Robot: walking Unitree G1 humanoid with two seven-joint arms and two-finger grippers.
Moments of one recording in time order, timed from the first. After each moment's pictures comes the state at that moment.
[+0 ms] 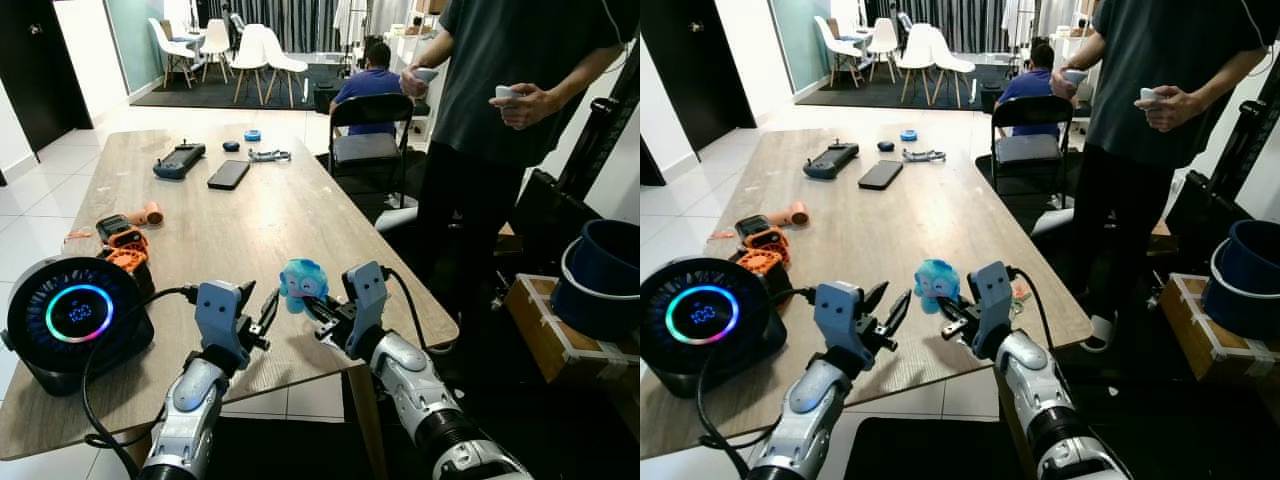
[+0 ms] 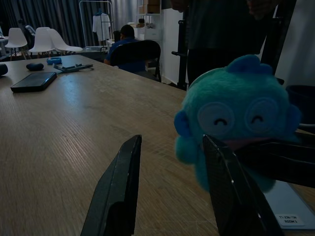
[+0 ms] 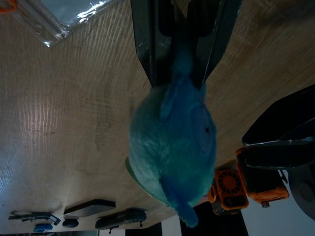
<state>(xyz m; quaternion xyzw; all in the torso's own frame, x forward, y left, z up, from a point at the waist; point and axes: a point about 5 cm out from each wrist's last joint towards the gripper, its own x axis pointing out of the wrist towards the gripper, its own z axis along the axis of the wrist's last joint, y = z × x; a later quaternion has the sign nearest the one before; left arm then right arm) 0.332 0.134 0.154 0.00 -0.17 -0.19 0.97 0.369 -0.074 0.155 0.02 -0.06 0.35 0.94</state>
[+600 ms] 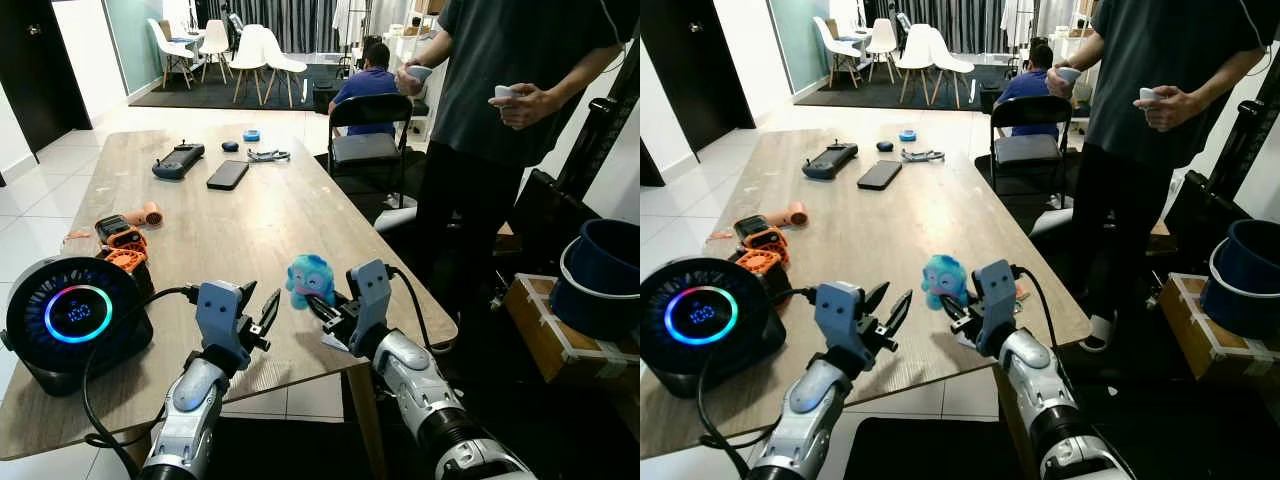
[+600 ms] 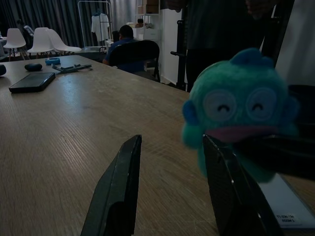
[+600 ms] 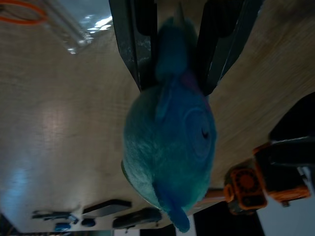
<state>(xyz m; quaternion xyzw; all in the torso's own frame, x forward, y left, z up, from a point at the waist) 0.332 0.134 0.154 0.01 -0.17 -0.19 0.97 0.373 -0.084 0.158 0.02 -0.06 0.31 0.95</state>
